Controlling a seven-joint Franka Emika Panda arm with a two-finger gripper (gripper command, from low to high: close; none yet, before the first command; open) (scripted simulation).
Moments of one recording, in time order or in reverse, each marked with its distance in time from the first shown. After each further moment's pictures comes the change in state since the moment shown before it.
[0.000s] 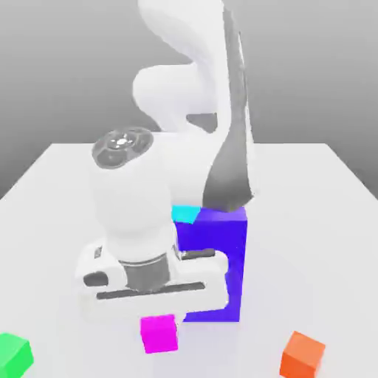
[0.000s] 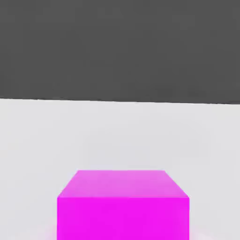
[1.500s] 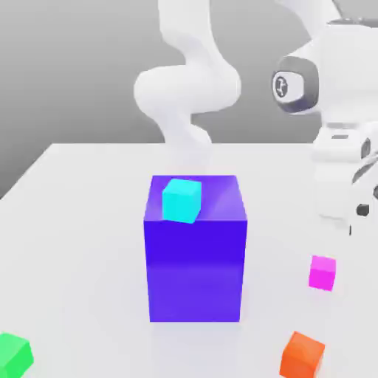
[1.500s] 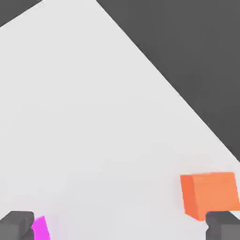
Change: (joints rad) arm 0.412 -0.341 0.512 -0.359 -0.214 0.206 -0.087
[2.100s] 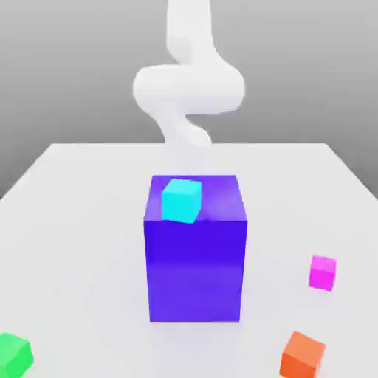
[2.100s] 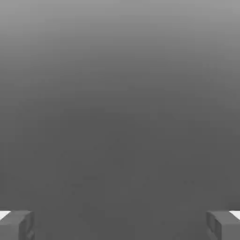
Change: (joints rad) arm -0.410 -0.655 -0.219 0.354 -0.033 -0.409 0.357
